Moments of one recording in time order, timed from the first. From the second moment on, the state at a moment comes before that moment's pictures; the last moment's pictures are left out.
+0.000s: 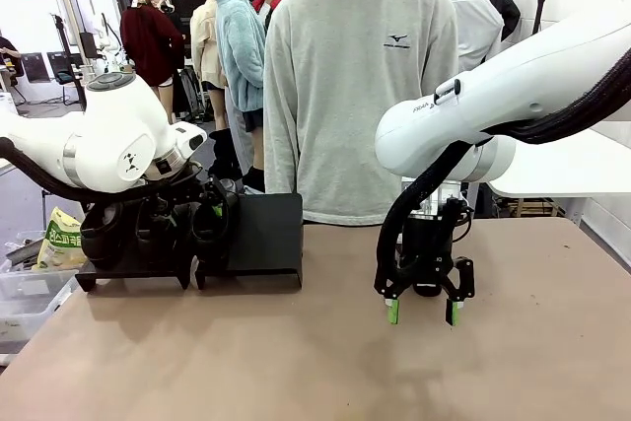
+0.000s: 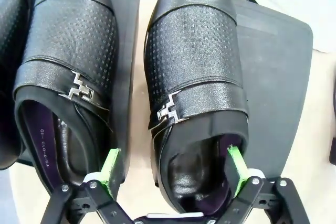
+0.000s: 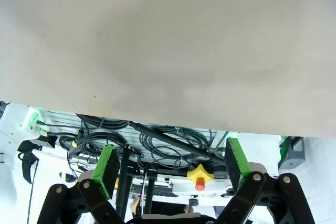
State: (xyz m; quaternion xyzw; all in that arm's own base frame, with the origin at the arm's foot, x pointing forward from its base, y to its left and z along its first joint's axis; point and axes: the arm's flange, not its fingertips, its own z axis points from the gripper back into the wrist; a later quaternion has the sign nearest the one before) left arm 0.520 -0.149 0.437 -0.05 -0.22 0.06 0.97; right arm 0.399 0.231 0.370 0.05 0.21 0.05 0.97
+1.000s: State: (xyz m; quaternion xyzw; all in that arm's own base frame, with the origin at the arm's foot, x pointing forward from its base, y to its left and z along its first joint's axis) left arm 0.520 -0.149 0.437 -0.05 -0.22 0.06 0.97; right arm 0.399 0.231 0.370 0.05 0.21 0.05 0.97
